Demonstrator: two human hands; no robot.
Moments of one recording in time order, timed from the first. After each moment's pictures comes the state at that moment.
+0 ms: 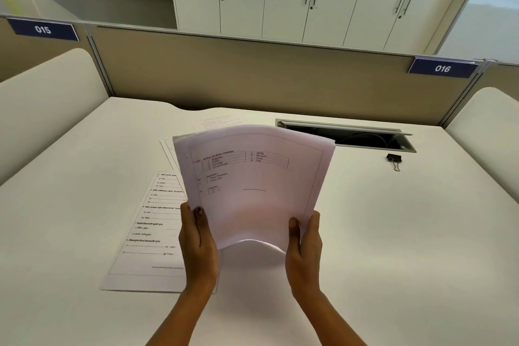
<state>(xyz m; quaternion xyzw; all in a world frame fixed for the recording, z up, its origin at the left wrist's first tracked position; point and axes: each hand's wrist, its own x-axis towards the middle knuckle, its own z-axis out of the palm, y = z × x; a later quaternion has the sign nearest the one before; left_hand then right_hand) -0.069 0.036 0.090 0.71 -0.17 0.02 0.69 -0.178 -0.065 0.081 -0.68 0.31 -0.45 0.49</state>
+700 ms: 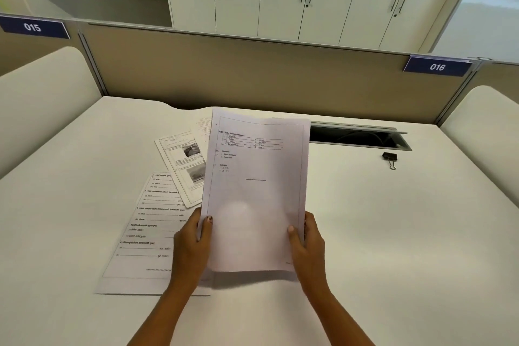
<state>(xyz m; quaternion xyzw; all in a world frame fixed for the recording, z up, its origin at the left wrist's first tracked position) -0.048 0.043 0.079 0.79 -0.25 -0.02 0.55 -0.189 -0.095 0.056 -0.71 0.36 -0.35 0.50</state>
